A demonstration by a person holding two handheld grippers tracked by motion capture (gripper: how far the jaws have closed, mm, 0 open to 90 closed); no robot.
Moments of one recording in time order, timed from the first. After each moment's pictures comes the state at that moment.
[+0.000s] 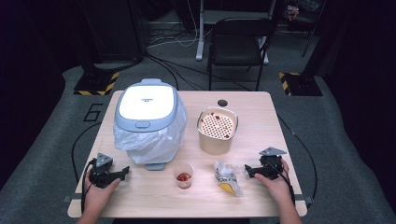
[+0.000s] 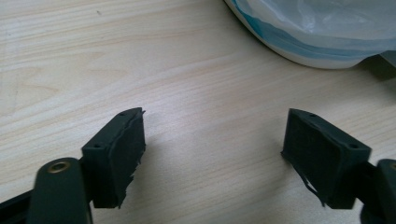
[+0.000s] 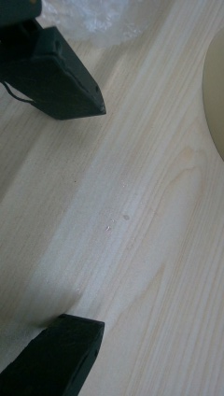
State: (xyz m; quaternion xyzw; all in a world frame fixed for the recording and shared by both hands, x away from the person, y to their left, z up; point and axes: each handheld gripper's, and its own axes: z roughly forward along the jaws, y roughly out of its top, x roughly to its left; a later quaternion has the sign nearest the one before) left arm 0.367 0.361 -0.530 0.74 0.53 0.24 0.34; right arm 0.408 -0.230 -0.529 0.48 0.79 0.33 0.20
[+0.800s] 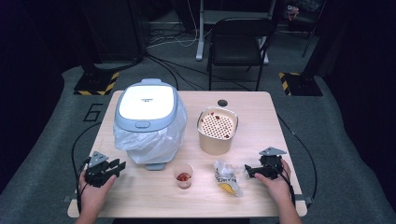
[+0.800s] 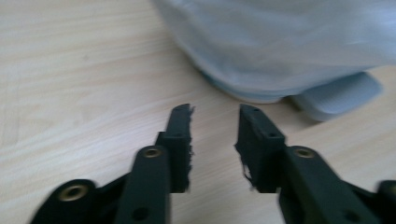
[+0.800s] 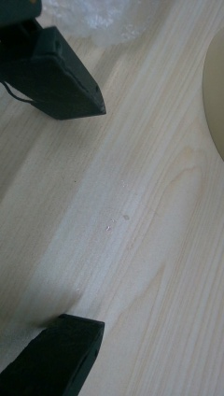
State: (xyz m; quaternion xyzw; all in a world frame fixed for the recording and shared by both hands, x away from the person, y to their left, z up) left arm 0.349 0.352 -0.491 0.74 0.50 0.22 0.39; right arm 0.408 -0.230 -0.529 0.48 0.79 0.33 0.20
